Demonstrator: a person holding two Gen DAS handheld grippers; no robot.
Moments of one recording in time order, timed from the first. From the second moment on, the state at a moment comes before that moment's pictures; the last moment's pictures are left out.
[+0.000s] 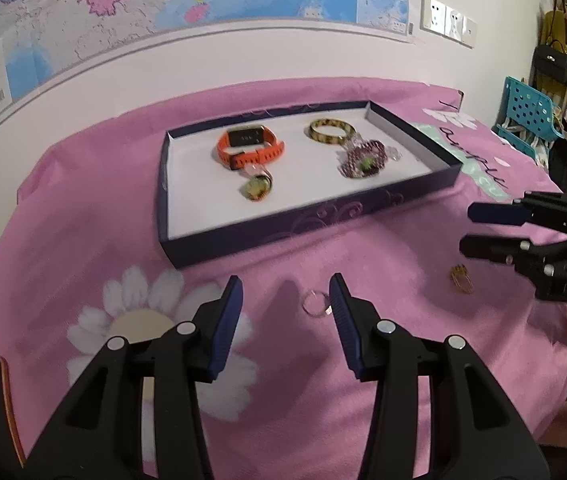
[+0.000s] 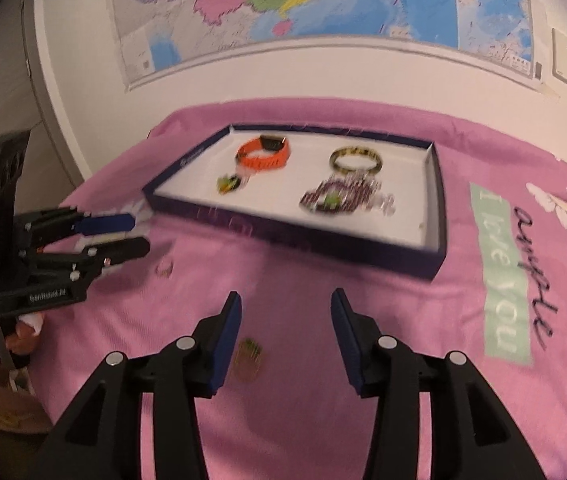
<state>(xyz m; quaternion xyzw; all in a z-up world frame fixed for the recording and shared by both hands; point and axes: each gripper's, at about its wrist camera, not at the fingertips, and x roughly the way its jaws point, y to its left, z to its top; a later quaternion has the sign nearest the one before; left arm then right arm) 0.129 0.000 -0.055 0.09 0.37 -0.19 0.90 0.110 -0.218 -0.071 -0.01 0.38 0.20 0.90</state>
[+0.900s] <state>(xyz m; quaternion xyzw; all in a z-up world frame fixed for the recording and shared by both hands) 0.131 -0.022 -0.075 0.10 0.42 -0.21 0.88 0.092 -0.195 -0.086 -0.05 0.40 0.19 0.90</state>
